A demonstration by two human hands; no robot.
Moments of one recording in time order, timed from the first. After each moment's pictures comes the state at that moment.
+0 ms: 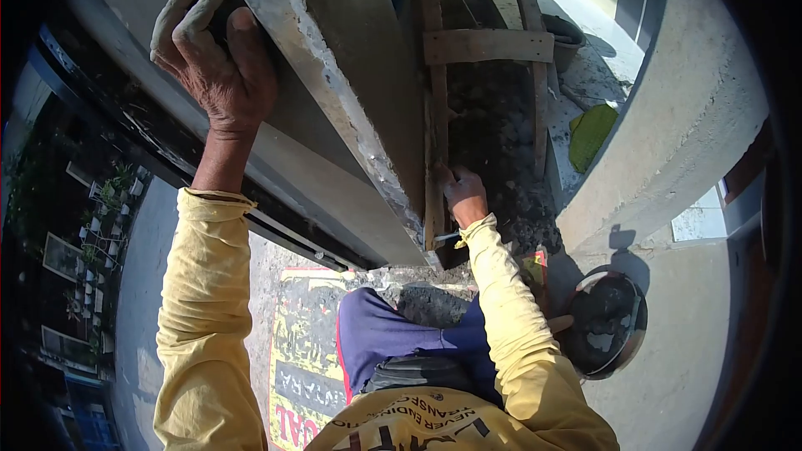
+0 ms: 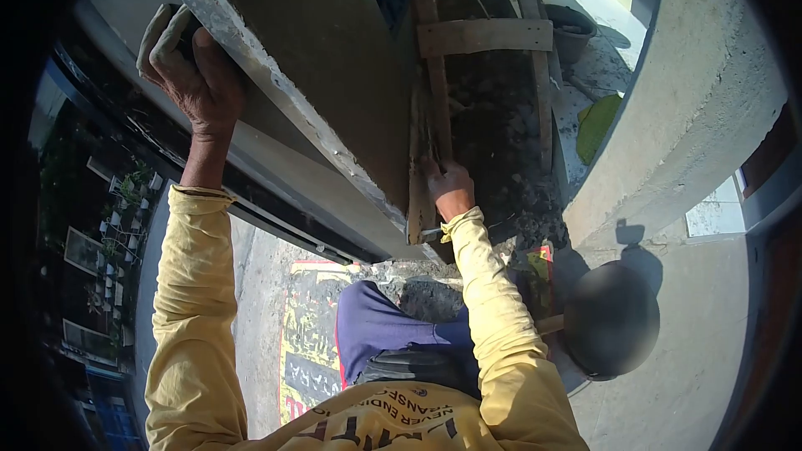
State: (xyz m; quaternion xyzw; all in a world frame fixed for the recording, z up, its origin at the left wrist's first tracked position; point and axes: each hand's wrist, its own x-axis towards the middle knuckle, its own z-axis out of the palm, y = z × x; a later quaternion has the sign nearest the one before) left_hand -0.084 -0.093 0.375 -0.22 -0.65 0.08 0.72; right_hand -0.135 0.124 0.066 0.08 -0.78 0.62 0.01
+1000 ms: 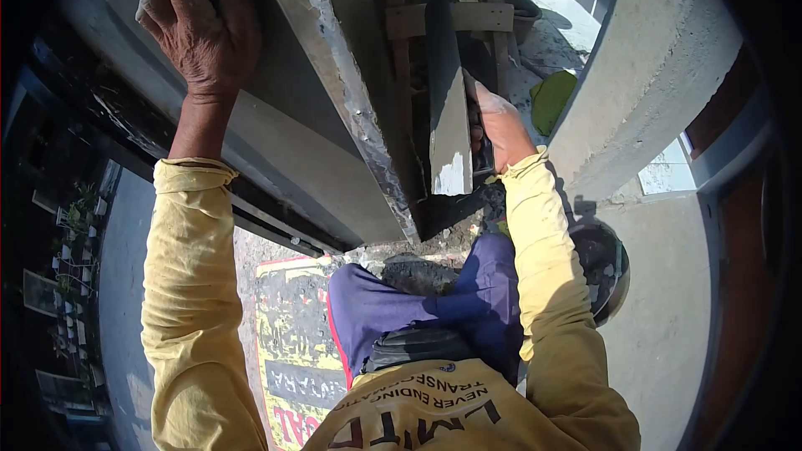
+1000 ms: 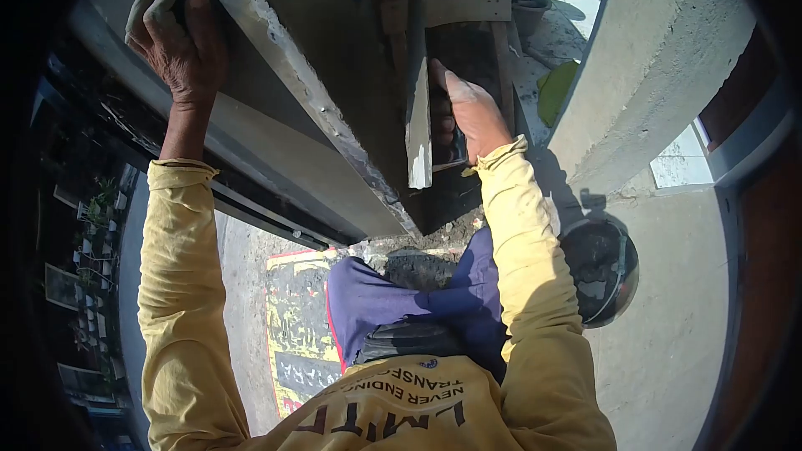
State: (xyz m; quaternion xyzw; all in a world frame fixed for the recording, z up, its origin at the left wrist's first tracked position) left_hand -0.082 -0.090 0.376 -0.24 -0.63 0.09 0.73; right_hand -0.107 0.191 0.204 0.02 -0.52 0.84 -0.16
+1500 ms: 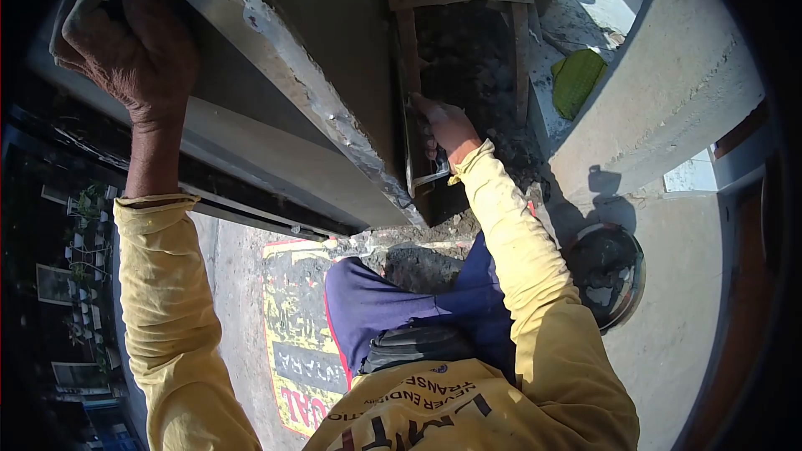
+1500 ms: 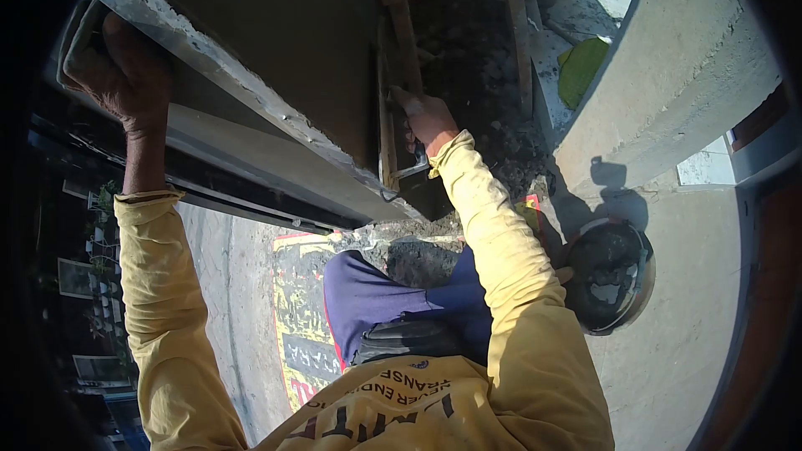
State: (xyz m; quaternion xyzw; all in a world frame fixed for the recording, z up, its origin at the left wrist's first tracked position) left_hand -0.088 -0.115 0.381 -0.26 -0.65 0.13 0.70; right_hand -0.161 0.125 0.095 -0.02 -0.54 0.80 -0.25
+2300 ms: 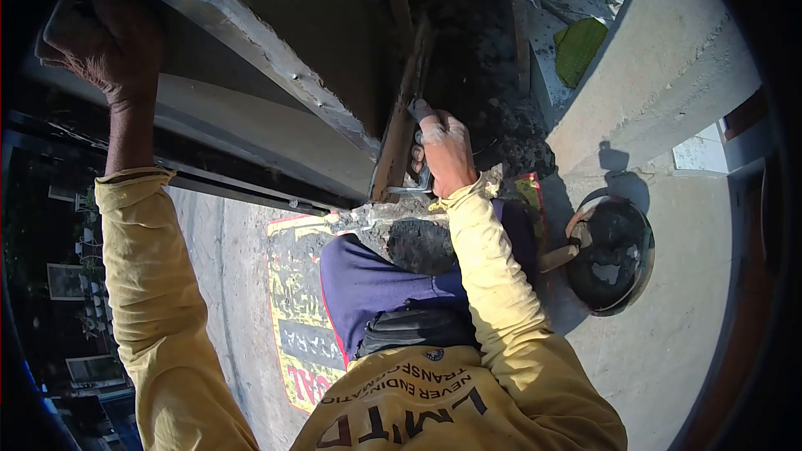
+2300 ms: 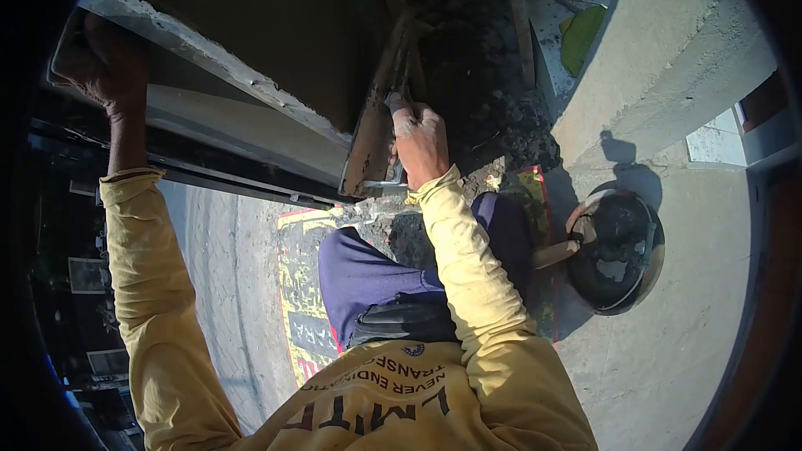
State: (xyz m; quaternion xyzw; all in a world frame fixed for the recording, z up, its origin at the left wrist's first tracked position) left_hand -0.093 -0.120 0.381 -0.25 -0.64 0.13 0.71; right_hand -0.071 0.130 0.091 -0.11 -0.50 0.85 -0.15
